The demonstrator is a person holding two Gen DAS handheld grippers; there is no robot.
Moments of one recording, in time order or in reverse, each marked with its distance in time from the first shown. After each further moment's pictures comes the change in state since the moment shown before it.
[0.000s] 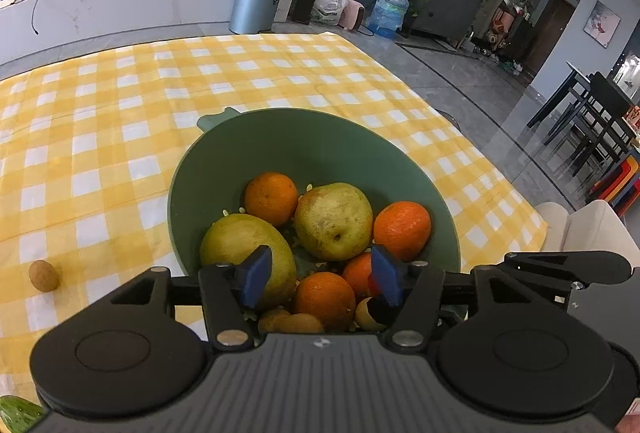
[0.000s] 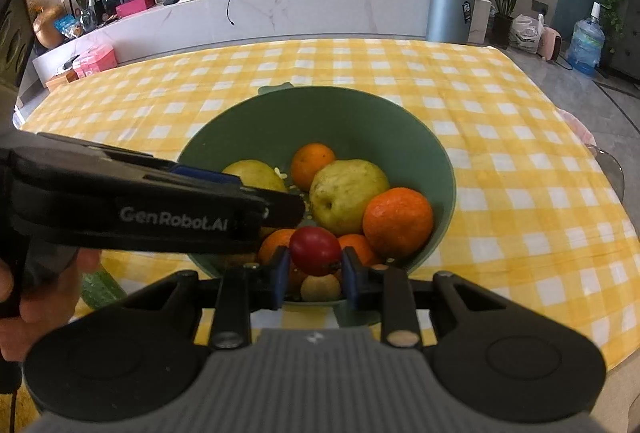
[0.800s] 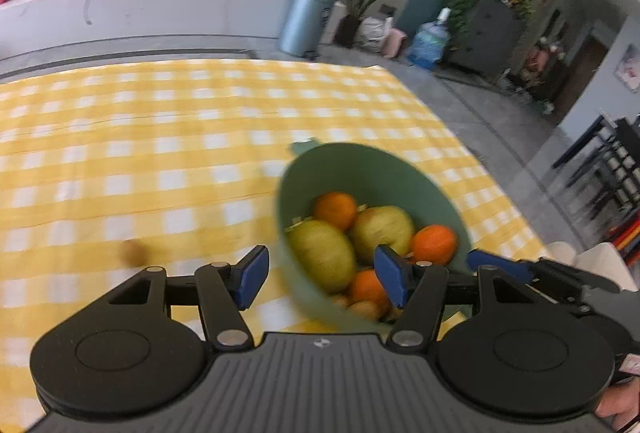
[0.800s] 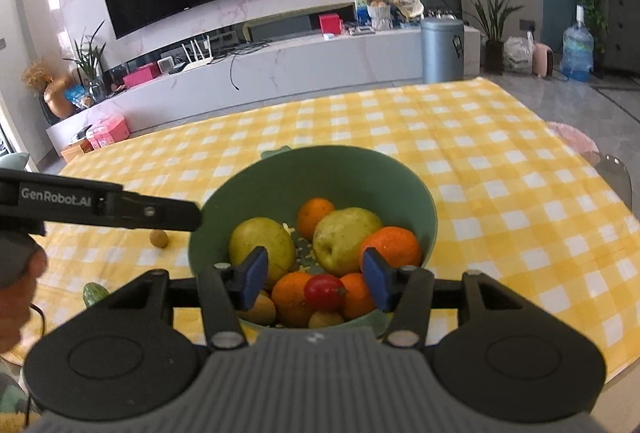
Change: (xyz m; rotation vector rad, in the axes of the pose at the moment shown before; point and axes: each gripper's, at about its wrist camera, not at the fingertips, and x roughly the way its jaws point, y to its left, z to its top) left arm -0.070 0.035 -0.001 -0.121 -0.051 0.099; right arm -0.030 -0.016 -0.007 0.100 -0.188 0.064
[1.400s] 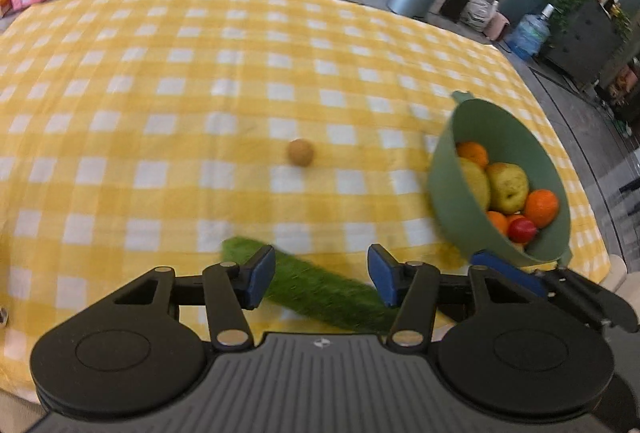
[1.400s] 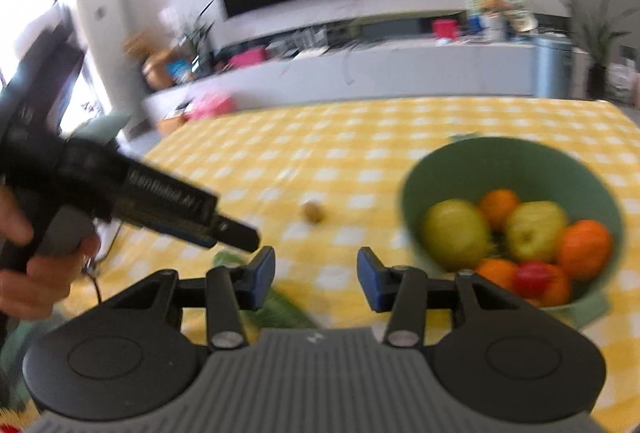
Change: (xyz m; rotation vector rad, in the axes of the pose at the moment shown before) left arm -0.041 0.088 -0.040 -0.226 0.143 0.195; right arm 0.016 0.109 -0.032 -0.163 0.026 0.301
